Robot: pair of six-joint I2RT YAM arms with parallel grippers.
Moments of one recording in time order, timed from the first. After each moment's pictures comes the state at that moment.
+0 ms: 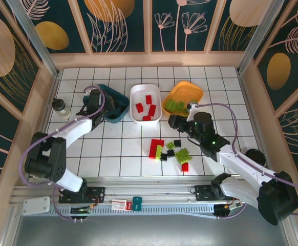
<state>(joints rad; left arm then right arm) -0.28 1.57 0.91 0.02 -0.16 -0.69 0.58 1.01 0.53 0.12 -0.07 0.56</state>
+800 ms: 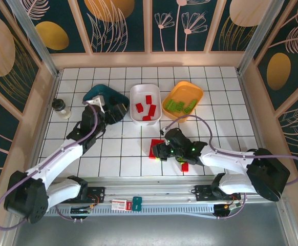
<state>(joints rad) -0.41 1.09 0.62 0.02 0.00 -0.72 0.95 1.26 0.55 -0.11 -0.01 0.55</state>
